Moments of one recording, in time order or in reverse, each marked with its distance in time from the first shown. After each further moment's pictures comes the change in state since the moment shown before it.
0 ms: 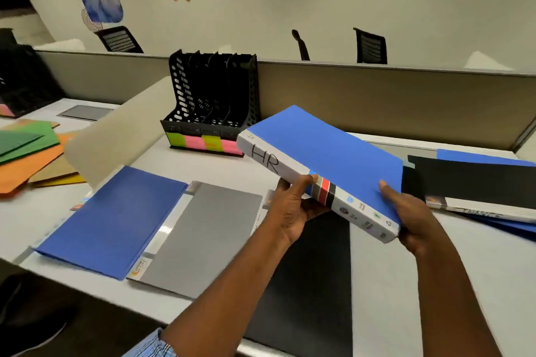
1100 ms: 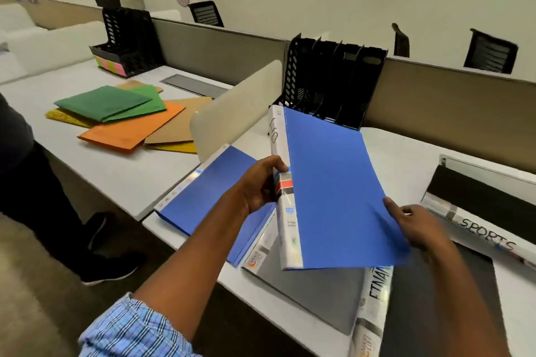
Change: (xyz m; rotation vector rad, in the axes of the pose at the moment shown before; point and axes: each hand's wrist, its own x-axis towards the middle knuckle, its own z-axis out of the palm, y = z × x) left_hand -0.038 0.223 -0.260 0.356 0.263 -0.115; right_hand 0.016 0.056 0.259 -0.918 -0.035 -0.089
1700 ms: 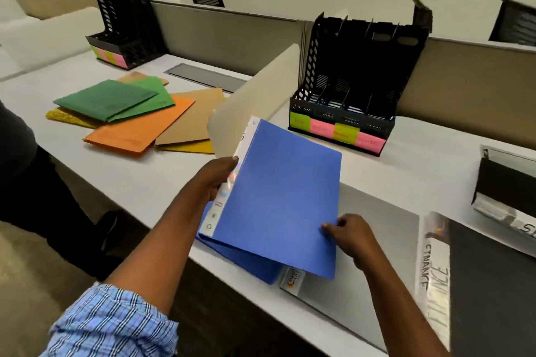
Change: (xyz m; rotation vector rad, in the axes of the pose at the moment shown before) left_hand 0.064 0.021 -0.174 0.195 0.350 -0.027; right_hand -0.011 -0.072 0.180 0.021 -0.198 -0.019
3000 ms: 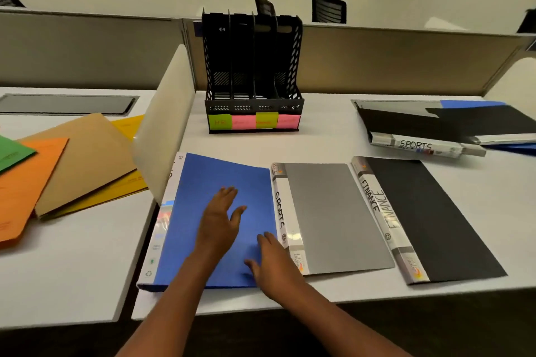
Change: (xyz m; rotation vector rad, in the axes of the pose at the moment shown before) left_hand 0.029 -0.077 0.011 0.672 -0.298 0.905; right_hand -0.066 -0.047 0.179 -0.253 0.168 0.007
